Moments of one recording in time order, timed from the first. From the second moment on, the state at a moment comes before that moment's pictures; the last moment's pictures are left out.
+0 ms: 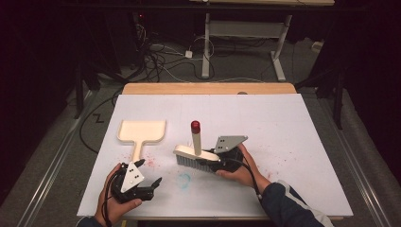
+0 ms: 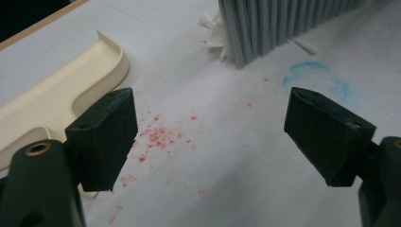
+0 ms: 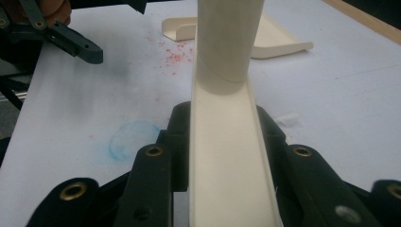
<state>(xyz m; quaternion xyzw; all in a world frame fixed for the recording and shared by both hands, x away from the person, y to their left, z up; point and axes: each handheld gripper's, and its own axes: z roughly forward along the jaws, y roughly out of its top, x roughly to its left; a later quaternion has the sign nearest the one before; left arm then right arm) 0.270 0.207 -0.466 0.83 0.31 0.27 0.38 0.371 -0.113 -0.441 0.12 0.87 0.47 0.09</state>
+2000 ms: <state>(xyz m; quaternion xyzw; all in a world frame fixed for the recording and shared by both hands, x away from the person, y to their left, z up) 0.271 0.210 -0.466 0.82 0.33 0.26 0.39 0.445 -0.110 -0.425 0.15 0.86 0.44 0.21</state>
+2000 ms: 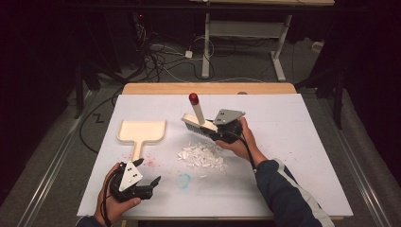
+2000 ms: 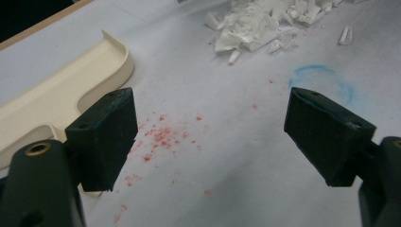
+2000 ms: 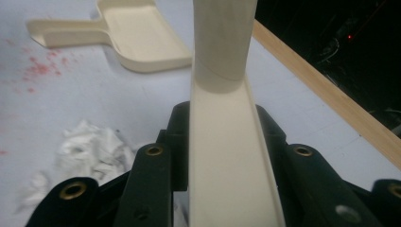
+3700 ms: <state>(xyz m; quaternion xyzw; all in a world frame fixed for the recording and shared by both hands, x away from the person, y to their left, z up) 0.268 0.200 -0.466 0.84 0.30 0.25 0.38 0.332 -0.157 -0.441 0.33 0.80 0.41 0.26</state>
